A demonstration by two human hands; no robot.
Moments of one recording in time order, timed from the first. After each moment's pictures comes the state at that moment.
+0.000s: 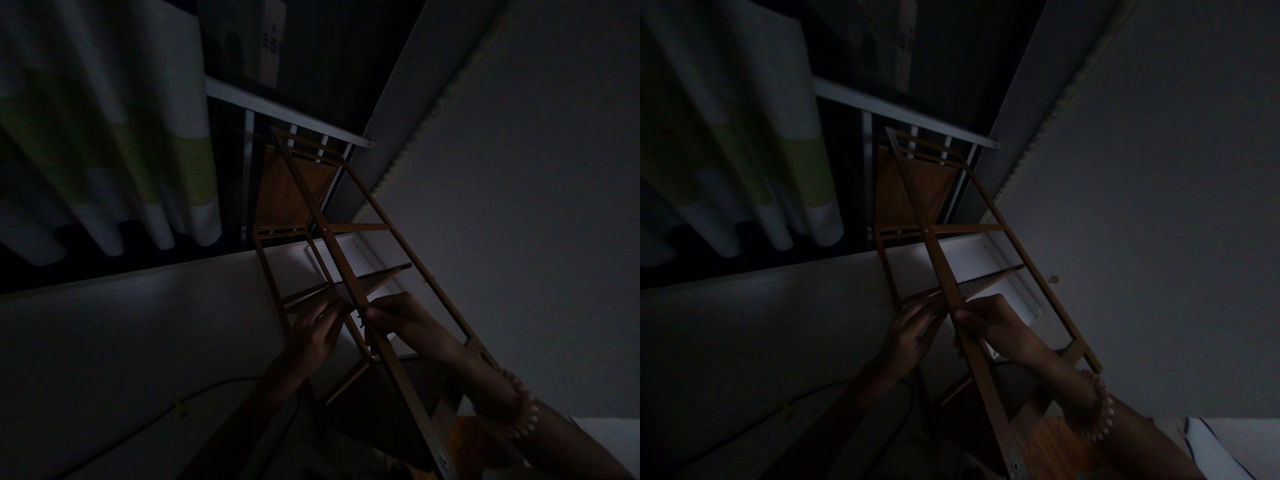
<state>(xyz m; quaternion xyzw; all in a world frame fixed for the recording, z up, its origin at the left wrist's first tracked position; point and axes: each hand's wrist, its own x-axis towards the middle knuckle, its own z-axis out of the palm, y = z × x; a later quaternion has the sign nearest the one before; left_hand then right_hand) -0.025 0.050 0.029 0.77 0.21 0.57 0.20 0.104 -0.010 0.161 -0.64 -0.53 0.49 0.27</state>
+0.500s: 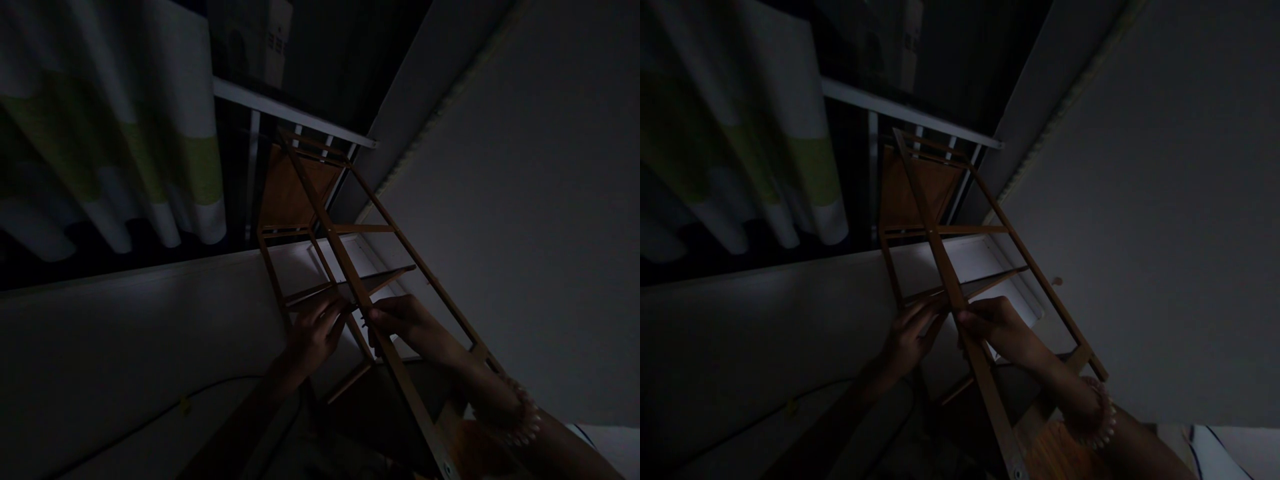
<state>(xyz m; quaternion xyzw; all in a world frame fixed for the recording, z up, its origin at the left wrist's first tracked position) -0.026 0.050 0.031 0.76 0.21 0.57 0.20 0.102 -0.011 0.161 -0.65 -0.53 0.48 0.26</state>
